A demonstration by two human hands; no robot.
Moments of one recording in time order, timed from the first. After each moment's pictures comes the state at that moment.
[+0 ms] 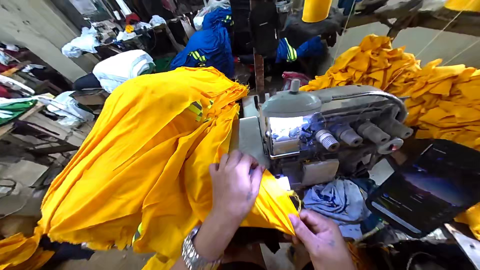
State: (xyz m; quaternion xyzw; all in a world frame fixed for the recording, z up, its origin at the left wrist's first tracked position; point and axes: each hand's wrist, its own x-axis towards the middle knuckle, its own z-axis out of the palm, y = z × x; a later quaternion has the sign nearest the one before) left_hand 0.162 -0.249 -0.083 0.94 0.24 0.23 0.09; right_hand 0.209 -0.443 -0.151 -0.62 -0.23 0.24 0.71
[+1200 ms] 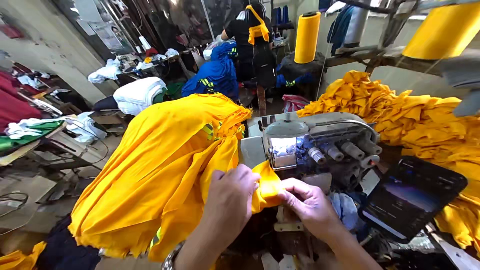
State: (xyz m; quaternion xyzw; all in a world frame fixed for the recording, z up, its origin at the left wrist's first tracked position) left_hand 0.122 -0.248 -0.034 0.97 0.08 0.24 0.05; right_hand 0.262 -0.408 -0.101 -0.56 -0.40 0.26 0.68
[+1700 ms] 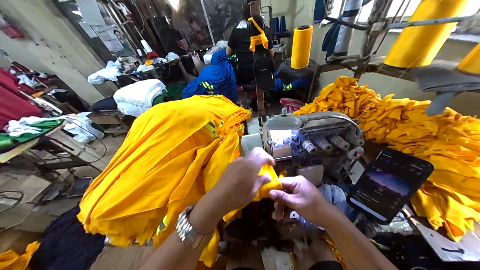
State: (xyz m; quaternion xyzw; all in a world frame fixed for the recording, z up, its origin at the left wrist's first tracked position) left_hand 0.137 -0.245 -0.010 0.98 0.00 0.10 0.16; right_hand 0.259 -0.414 -0.077 -0.57 -0.42 0.41 0.57
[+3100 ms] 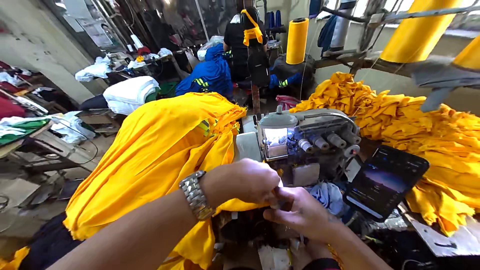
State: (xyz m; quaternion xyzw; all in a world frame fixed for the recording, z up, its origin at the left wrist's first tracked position) left_hand 0.173 -0.256 0.030 0.97 -0.17 -0.16 0.02; right_hand 0.249 -0.425 -0.086 -0.61 -0.52 0.28 0.52
